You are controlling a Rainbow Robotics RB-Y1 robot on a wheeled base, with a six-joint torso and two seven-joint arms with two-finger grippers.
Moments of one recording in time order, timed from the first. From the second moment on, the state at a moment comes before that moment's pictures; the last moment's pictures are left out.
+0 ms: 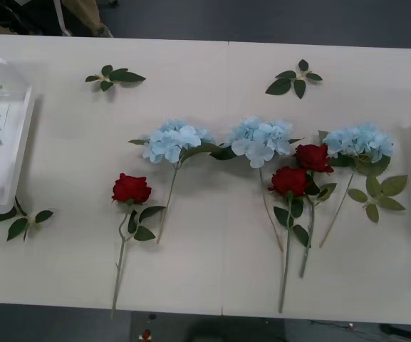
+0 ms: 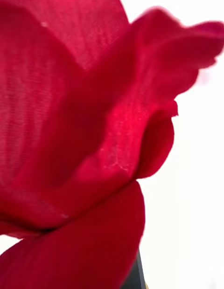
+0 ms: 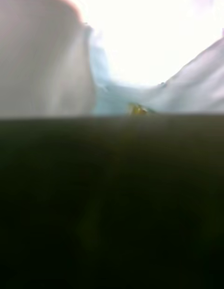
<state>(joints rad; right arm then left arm) -0.60 -1.05 0.21 -0.86 -0.86 0.98 1.55 -0.35 0.82 0.27 -1.87 0.46 1.69 -2.03</state>
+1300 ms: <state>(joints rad) -0.38 -1.02 0.23 -1.49 -1.25 1.26 1.34 -0.35 0.90 0.31 -1.50 0.84 1.45 -2.20</state>
